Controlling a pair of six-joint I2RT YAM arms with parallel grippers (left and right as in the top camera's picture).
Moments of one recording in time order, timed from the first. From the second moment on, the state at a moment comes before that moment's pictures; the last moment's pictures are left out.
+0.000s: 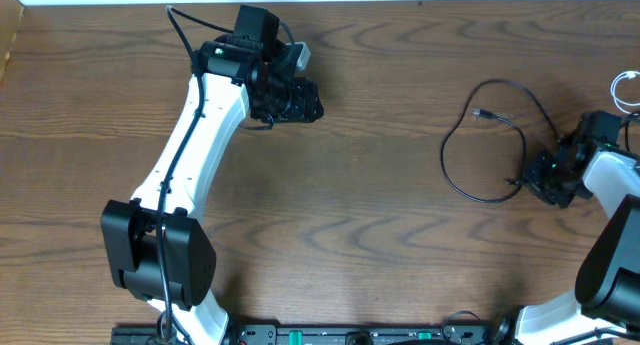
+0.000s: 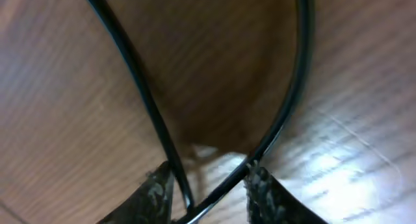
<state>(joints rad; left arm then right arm) -0.25 1.84 1.67 -1.07 0.41 -0.15 -0.38 1.75 0.95 -0.57 -0.19 0.36</state>
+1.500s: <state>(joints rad) -0.25 1.84 1.67 -1.06 0.41 -0.15 -0.83 1.42 1.54 -0.65 -0.25 0.42</state>
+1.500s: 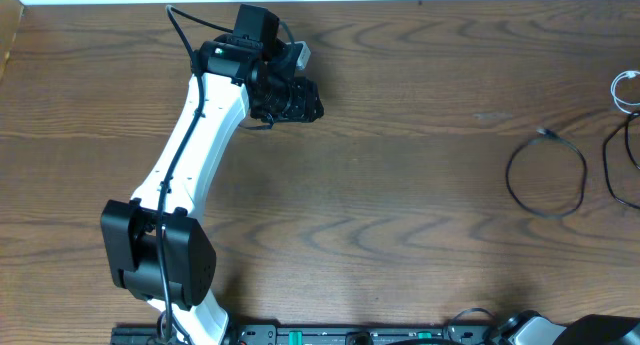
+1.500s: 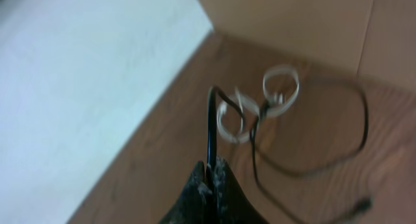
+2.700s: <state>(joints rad) -0.25 1.84 1.67 -1.03 0.41 -0.15 -0.80 1.91 2.41 -1.47 -0.38 0.20</state>
